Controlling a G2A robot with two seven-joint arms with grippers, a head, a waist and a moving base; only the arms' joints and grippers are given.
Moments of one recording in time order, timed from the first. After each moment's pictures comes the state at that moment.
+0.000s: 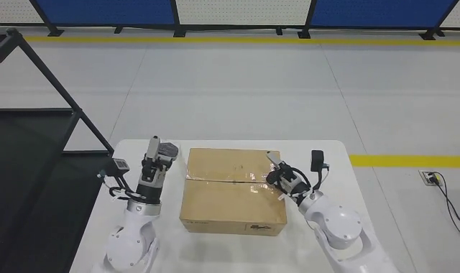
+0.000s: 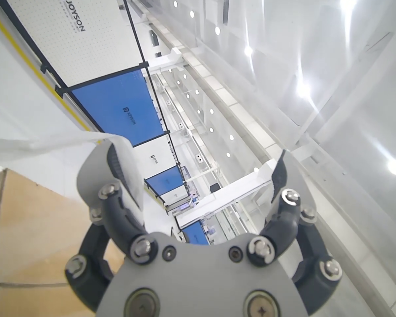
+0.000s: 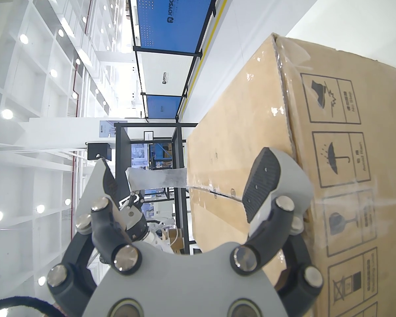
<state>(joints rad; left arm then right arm) 1.09 -1.26 -1.32 -1.67 -0.13 -0.39 0.06 -0.96 -1.26 1.21 -1.56 0.18 0.17 0.30</state>
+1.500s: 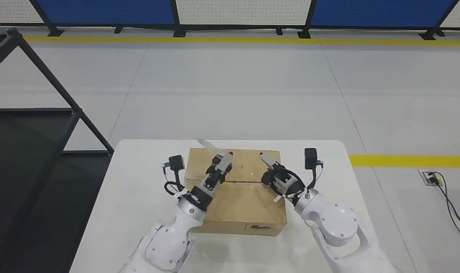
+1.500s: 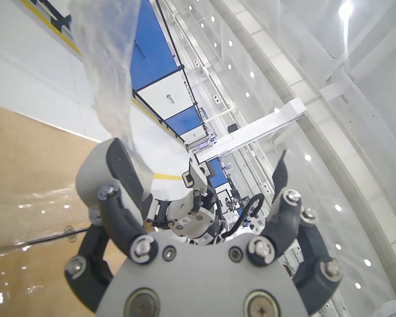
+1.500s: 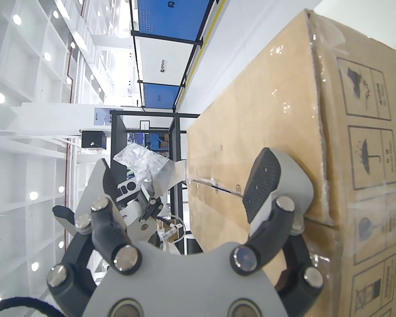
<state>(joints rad) 0.97 -1.33 -1.10 -1.54 0.05 -0.30 -0.09 -0.94 -1.27 1.19 -1.56 0.13 0.16 0.36</state>
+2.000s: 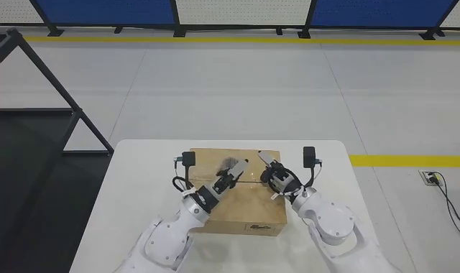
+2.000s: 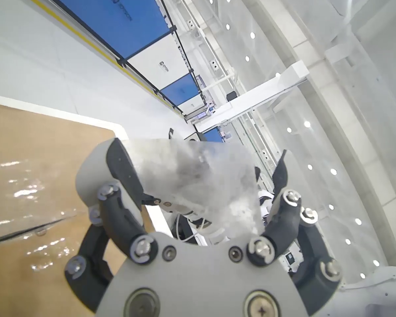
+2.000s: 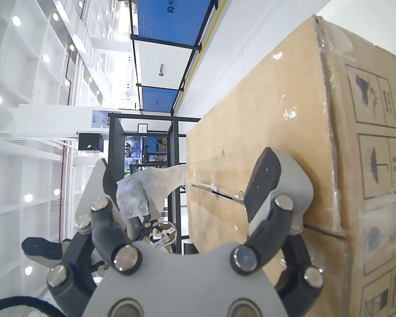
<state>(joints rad) 0.96 -1.33 -1.11 -1.58 0.07 -0.31 -0.25 -0.91 -1.29 1.18 -1.54 0.12 0.18 0.32</state>
